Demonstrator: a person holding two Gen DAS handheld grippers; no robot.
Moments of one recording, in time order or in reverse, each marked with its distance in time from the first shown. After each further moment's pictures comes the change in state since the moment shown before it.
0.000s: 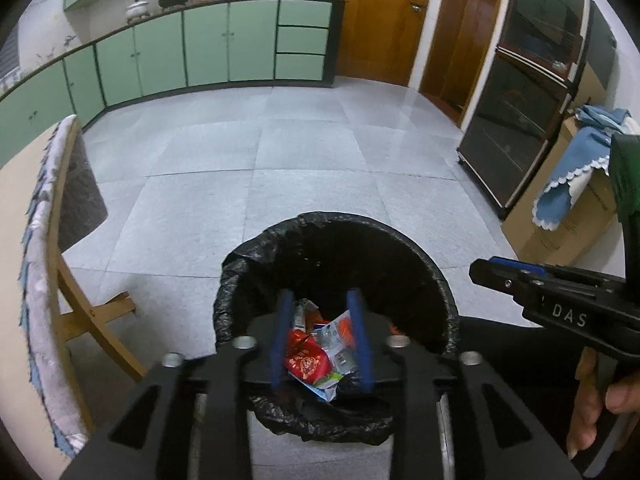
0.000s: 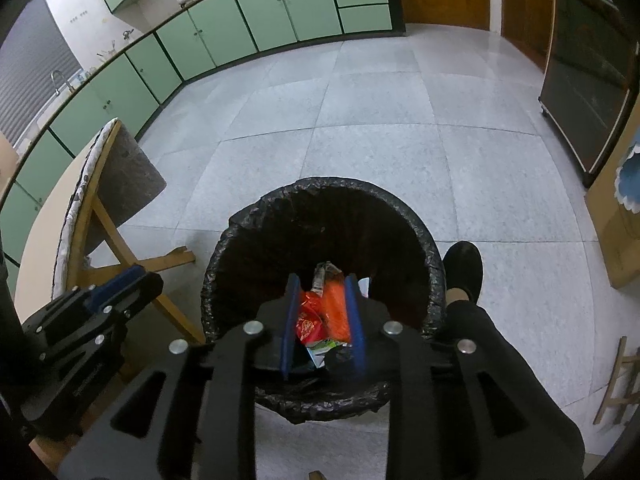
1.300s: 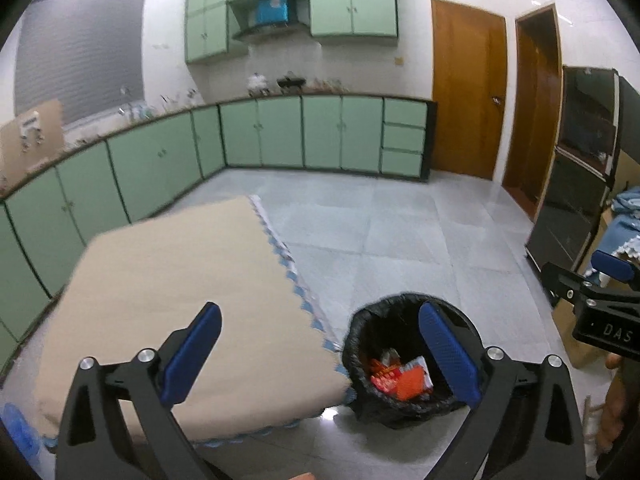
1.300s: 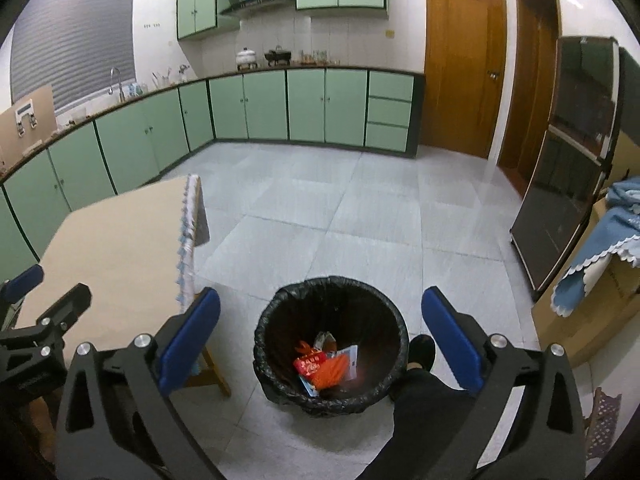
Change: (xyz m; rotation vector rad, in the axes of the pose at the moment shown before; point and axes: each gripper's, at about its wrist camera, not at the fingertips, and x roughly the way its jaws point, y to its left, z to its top) left arm -0.298 0.032 -0.039 -0.145 -0.325 0.363; right arm -0.253 0.132 -0.048 -0.248 -0.392 -0.123
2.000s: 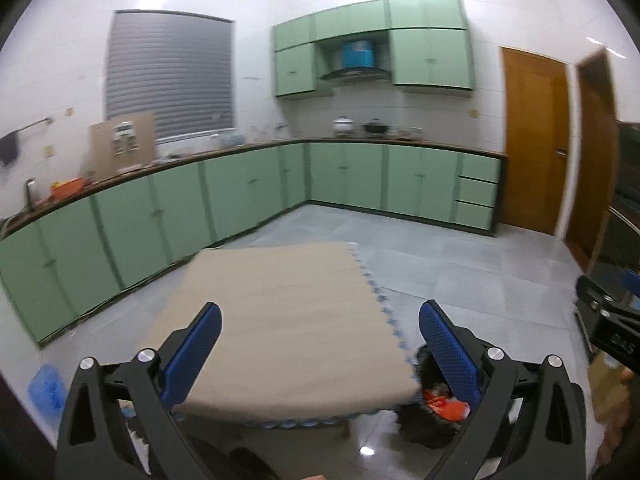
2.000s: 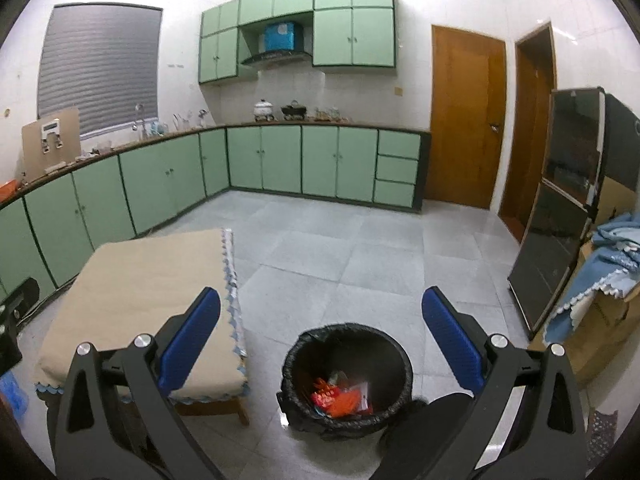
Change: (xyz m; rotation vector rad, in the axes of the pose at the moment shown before) left arm -0.143 0.065 0.016 -0.140 -0.123 0.284; right arm -0.106 0.044 0.015 -0.035 -0.188 0.067
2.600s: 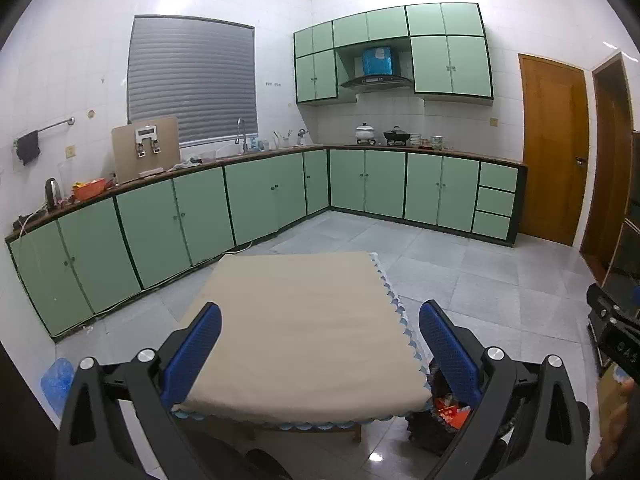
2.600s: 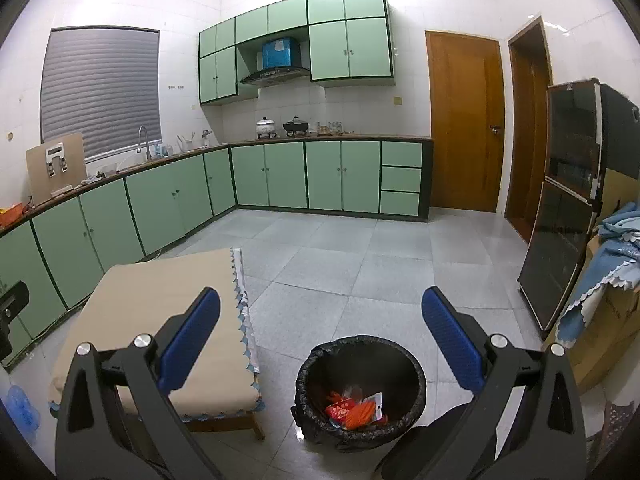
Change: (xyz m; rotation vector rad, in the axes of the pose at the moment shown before) left arm -0.015 0.004 0.015 -0.013 -0.020 0.047; right arm -0.005 -0.008 0.006 0.063 -0.039 0.007
